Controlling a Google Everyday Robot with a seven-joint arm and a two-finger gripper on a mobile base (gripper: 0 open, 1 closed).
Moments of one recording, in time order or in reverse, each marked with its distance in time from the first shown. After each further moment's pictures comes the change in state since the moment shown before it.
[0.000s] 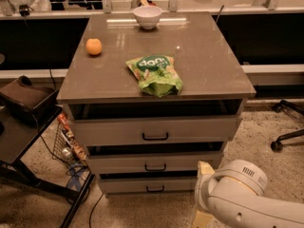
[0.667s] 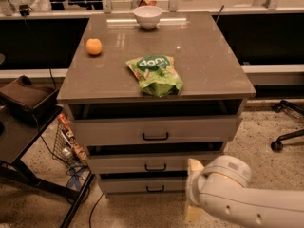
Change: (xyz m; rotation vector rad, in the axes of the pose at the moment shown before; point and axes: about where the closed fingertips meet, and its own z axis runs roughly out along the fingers) arm -0.021 -0.005 0.023 -0.010 -0.031 -0.051
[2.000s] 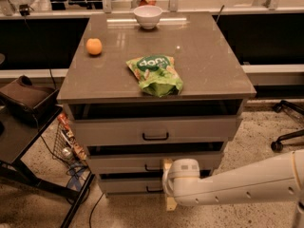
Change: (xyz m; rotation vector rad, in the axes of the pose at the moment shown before) arm -0.047 -0.023 0.160 0.029 -0.041 -0.195
